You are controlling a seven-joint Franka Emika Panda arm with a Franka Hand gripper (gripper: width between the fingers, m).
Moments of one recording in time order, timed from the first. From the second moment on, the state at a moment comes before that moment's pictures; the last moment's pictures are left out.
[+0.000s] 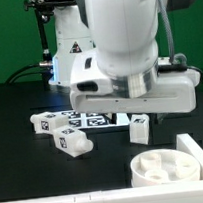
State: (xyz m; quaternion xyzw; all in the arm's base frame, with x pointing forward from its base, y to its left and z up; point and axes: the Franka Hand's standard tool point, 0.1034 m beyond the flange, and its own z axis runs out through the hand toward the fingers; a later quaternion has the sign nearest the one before) arm 0.488 0.072 0.046 -0.92 0.14 0.35 0.06
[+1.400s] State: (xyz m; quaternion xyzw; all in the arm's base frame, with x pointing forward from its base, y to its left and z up) arm 0.460 0.092 0.020 -0.83 0.22 0.50 0.08
